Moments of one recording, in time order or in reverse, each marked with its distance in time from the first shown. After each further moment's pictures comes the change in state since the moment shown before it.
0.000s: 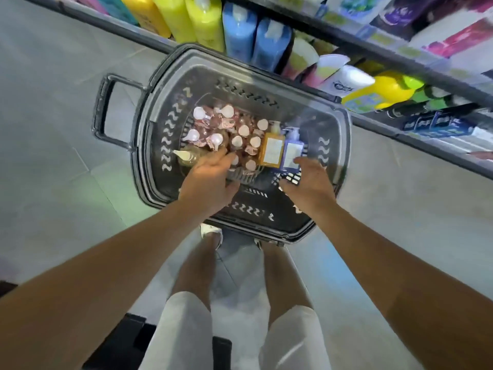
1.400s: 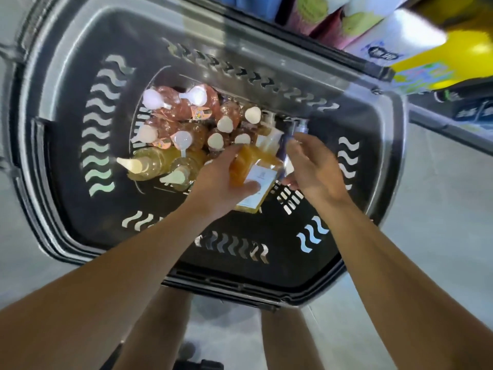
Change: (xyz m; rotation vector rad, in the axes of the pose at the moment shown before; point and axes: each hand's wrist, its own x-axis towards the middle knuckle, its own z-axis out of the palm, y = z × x) left_hand 0.128 -0.010 0.132 -0.591 -0.131 -0.207; right_hand 0.133 0.046 0.065 0.653 -0.019 0.167
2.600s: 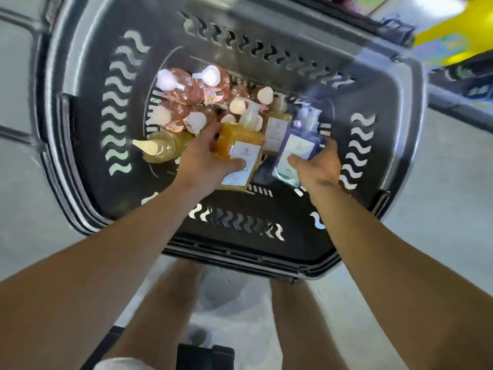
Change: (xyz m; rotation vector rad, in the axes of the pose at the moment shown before) left_hand -0.013 -0.032 -0.030 -0.214 0.124 -0.129; right_hand 0.012 0.054 0.036 -0.100 0.273 0.207
